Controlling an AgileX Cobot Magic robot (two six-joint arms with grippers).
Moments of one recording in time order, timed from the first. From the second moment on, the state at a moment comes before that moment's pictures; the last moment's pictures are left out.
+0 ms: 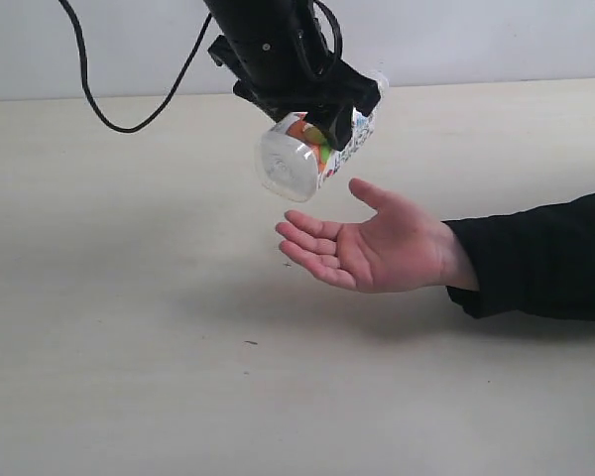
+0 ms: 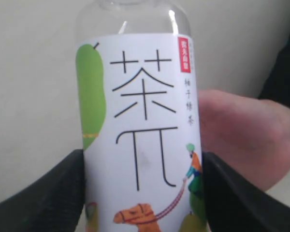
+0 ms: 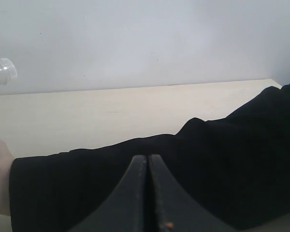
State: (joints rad) left arm -0.71 2.07 -1.91 -0.13 1.08 0.06; right arm -0.02 0.01 0.00 -0.05 0.26 0.06
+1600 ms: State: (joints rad) left arm -0.98 2.02 -1.77 0.20 1.04 -0.68; right arm -0.02 0.01 0.00 -0.05 0.26 0.06
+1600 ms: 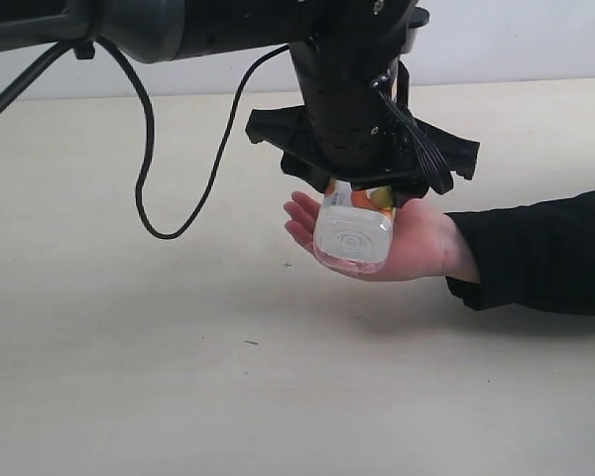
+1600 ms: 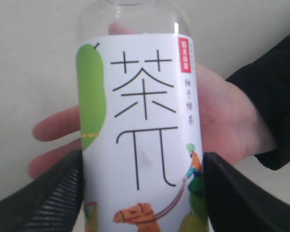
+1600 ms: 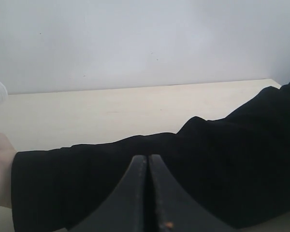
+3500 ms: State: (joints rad) left arm -1.03 0.95 -0.60 0.38 0.27 -0.43; right arm -0.02 0.01 0.00 -0.05 0.26 0.06
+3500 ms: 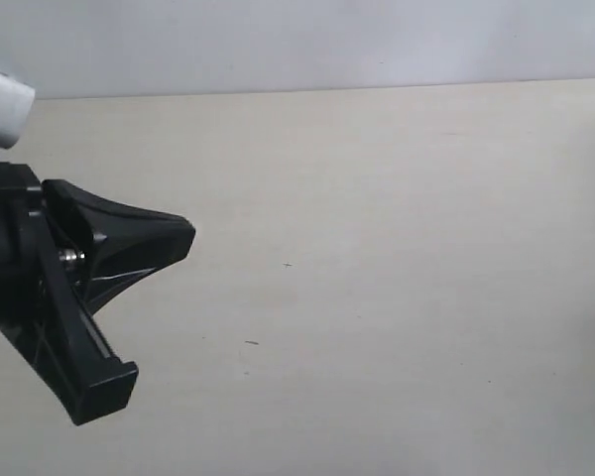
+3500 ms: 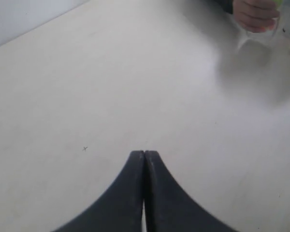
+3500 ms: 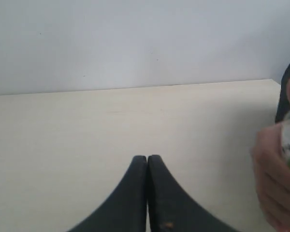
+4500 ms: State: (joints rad) left arm -0.73 0.79 -0.59 0.34 0.31 -0.42; right arm -0.02 0.01 0.00 -0.05 0.26 0.06
